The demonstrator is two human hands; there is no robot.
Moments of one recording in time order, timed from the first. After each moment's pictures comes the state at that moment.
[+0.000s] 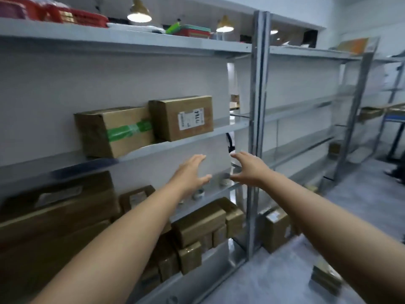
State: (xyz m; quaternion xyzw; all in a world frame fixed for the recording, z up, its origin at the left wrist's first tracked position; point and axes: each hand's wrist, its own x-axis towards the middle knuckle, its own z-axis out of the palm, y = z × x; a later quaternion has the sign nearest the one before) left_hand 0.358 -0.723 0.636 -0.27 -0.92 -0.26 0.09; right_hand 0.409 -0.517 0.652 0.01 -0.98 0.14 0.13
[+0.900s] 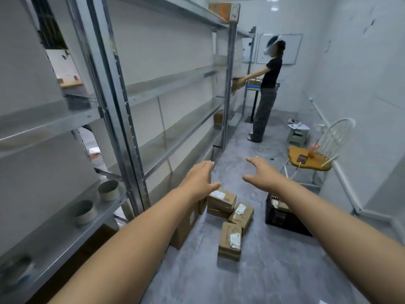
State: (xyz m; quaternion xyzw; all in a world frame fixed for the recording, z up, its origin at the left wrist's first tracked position) left_hand 0.196 -0.207 0.510 -0.53 -0.80 -0.26 -0.07; right_hand 0.363 -0.059 0.544 -0.36 -0.90 0.20 0.09
